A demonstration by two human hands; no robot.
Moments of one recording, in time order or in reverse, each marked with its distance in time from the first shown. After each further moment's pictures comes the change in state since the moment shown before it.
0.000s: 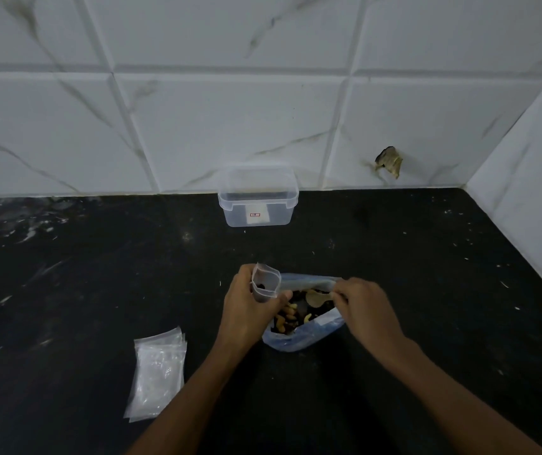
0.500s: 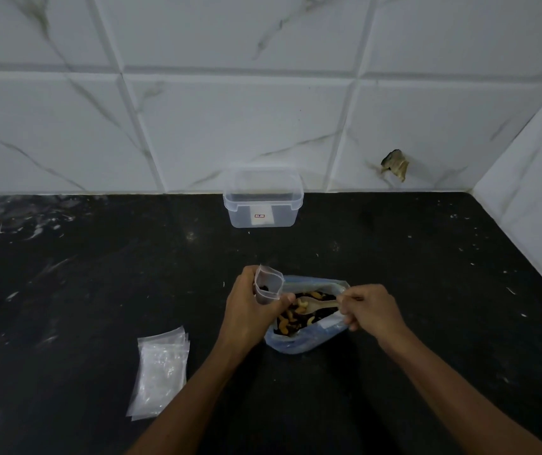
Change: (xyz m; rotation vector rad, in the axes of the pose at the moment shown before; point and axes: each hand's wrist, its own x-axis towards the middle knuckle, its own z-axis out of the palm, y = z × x) left_hand 0.001 0.000 -0.003 -0.018 -0.044 -0.023; right_hand 0.007 0.007 -0.005 0.546 -0.174 0.523
